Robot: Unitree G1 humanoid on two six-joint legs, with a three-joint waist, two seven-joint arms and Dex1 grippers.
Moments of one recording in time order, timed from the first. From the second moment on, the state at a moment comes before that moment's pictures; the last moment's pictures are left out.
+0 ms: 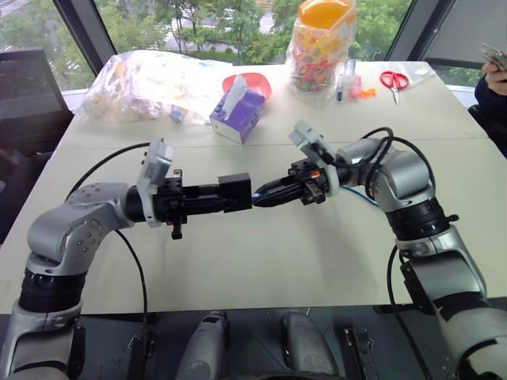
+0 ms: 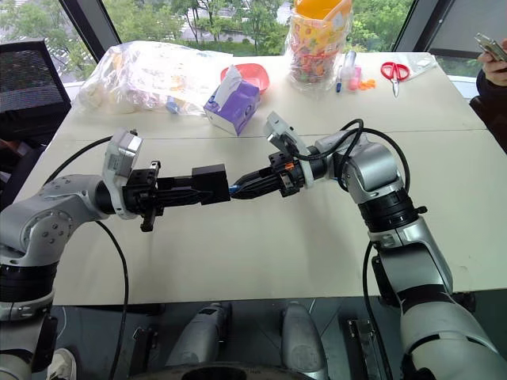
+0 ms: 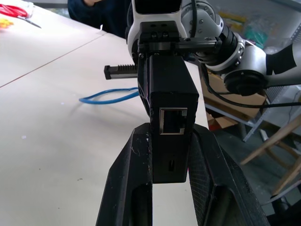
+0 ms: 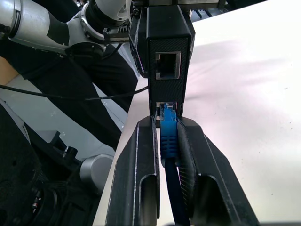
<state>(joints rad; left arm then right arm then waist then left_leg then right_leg) -0.42 0.69 0.08 -0.28 -0.84 0.77 -1.09 -0.91 -0.52 0.26 0.16 0.50 0.76 1.50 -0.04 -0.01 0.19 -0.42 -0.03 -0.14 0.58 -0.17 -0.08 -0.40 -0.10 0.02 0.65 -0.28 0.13</state>
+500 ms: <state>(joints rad) -0.40 0.70 0.09 -0.29 -0.84 0.77 -1.09 -0.91 -0.51 0.27 0.17 0.48 0.76 1.50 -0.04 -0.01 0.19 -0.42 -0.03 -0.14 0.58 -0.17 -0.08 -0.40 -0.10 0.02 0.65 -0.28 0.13</state>
